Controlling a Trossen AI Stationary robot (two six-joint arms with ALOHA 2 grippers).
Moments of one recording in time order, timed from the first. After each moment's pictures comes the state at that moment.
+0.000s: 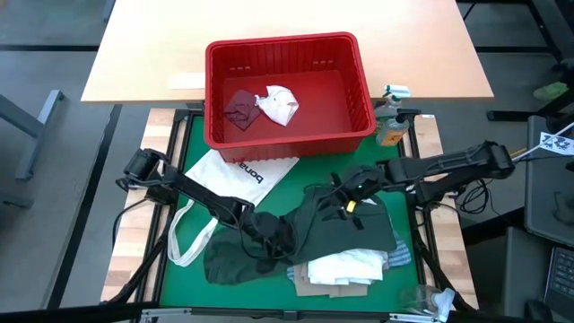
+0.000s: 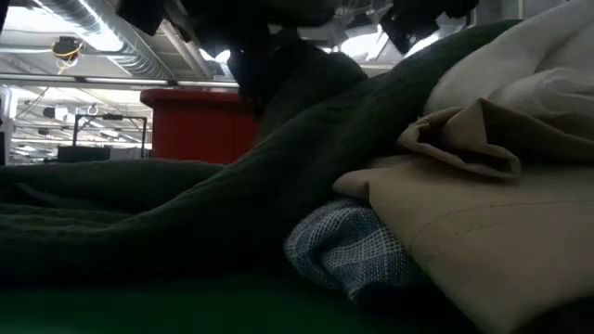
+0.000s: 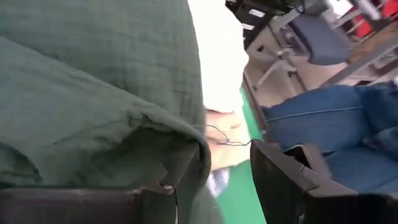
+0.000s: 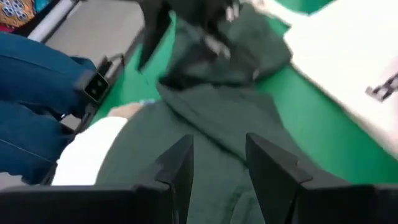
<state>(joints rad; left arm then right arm) -0.34 1.81 1.04 0.22 0.18 -0.42 0.16 1.30 1.04 -0.42 -0.28 -0.05</state>
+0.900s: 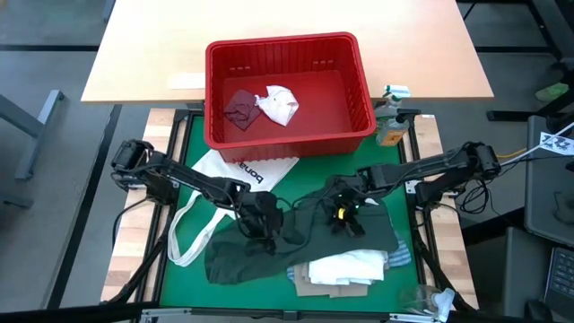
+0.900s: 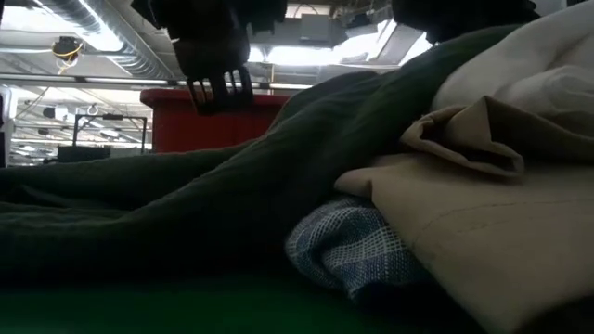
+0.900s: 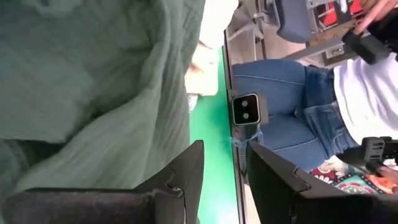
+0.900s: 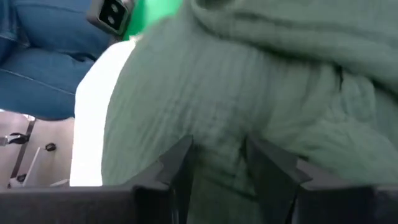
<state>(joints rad) -0.22 1.66 1.04 -0.13 0.51 -0.59 0.16 1.46 1.04 -0.62 -0.46 0.02</state>
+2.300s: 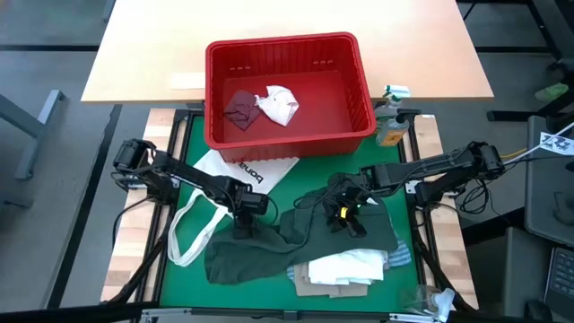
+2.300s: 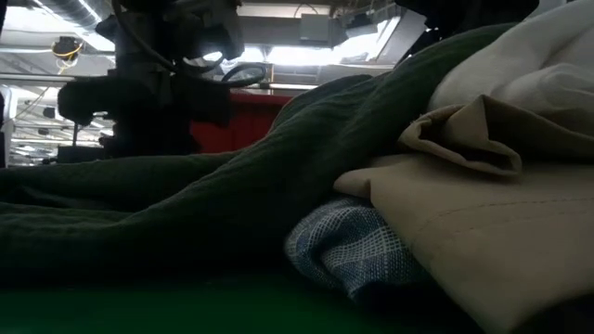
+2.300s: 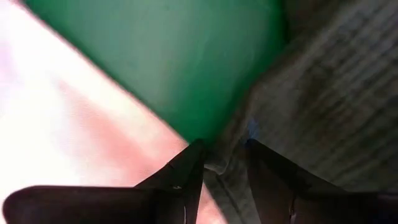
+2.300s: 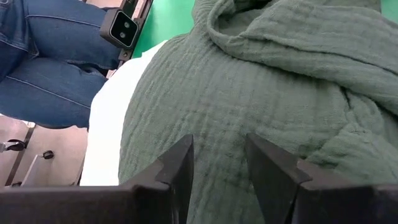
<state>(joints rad) -0.16 1.67 0.93 -0.60 0.02 -0.26 0.16 1.42 1.04 -0.58 -0.46 0.02</state>
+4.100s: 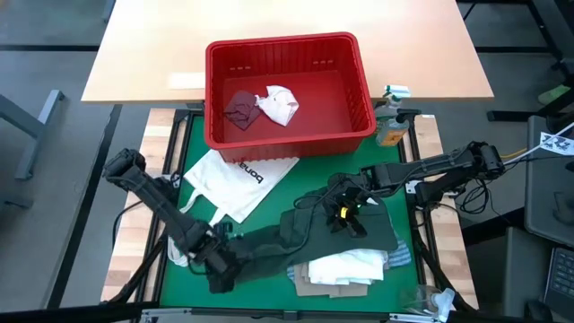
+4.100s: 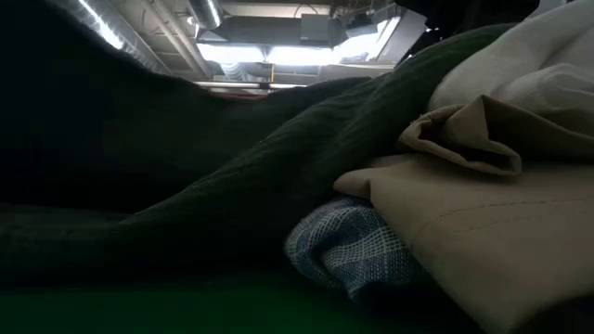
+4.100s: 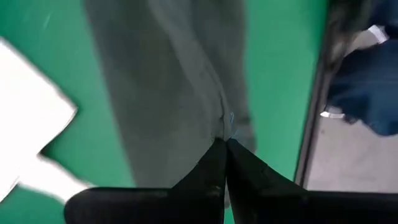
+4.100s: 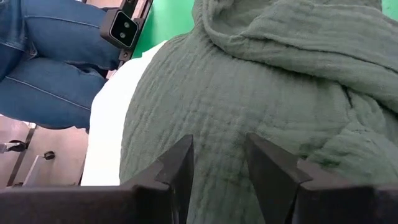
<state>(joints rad) -0.66 1.67 1.42 -1.04 -0.08 -0.83 0.16 1.42 1.04 -0.58 -0.46 0.02</state>
